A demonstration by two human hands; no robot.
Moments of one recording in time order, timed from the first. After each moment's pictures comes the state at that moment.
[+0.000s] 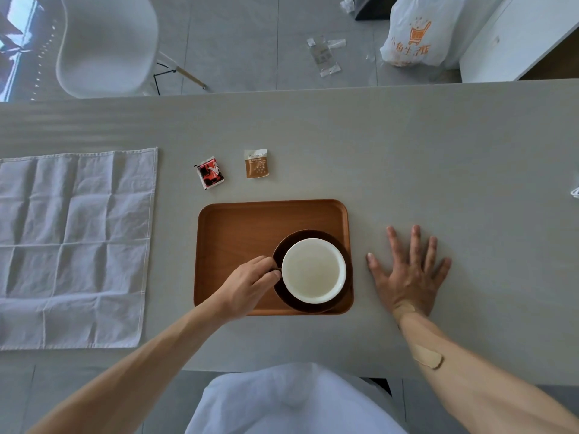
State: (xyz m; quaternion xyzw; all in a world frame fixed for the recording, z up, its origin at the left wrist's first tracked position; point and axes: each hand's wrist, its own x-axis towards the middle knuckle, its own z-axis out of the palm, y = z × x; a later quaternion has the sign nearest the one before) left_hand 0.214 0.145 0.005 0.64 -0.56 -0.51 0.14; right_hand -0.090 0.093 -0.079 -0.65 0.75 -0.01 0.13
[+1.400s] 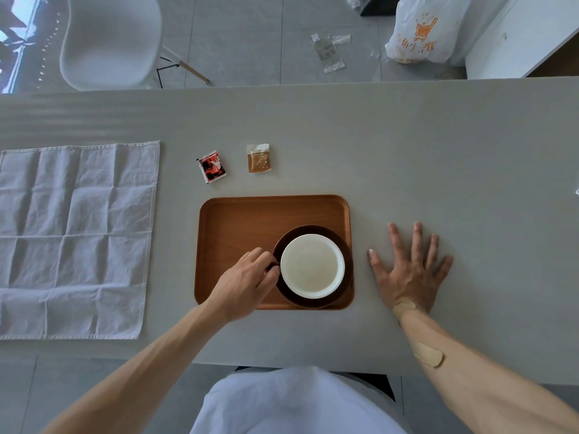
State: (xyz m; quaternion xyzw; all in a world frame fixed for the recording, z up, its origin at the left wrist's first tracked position) left_hand 0.215 0.161 -0.013 0.66 -0.66 -0.34 0.12; right_hand -0.087 0.093 -0.071 -0.64 0.75 0.01 0.14
